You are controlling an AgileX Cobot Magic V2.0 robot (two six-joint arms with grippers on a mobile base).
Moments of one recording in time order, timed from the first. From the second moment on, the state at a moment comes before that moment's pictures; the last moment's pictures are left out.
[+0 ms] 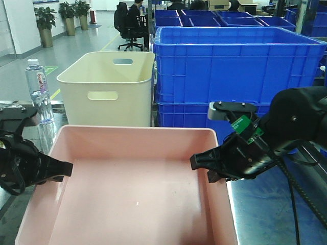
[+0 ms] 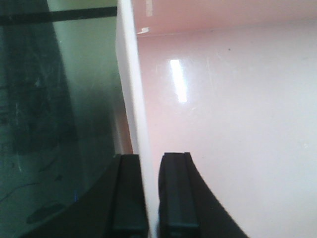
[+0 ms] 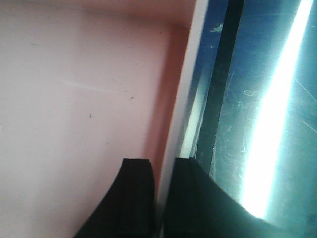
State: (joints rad) left arm -0.21 1.45 -1.25 -0.24 0.75 0.09; right arm 0.35 1.65 -1.53 0.06 0.97 0.16
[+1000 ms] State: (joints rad) left arm -0.20 0.99 -1.18 -0.22 0.76 0.24; right arm 0.34 1.16 -1.35 -0.07 0.88 0.10
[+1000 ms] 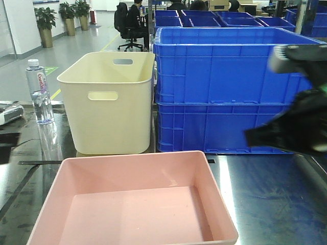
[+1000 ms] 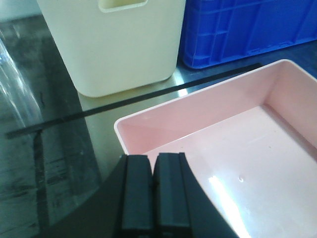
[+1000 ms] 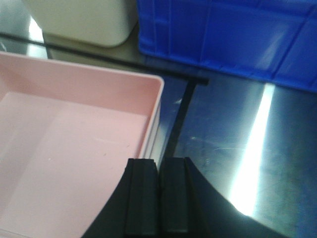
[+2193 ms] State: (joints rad) left arm -0.20 0.41 -0.42 -0.33 0.29 0.29; right arm 0.34 0.45 -0.36 -0.17 0.04 0.09
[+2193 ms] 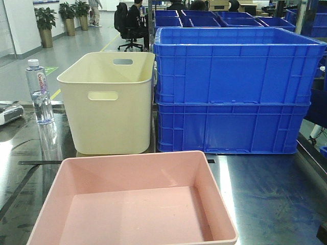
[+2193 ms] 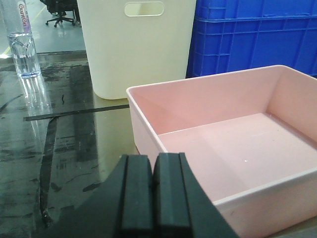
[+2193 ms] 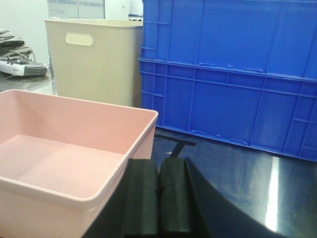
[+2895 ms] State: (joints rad) left arm -0.10 -0.01 0.03 -0.02 0.16 0.11; right arm 0.34 0.45 -0.36 -0.17 0.04 0.09
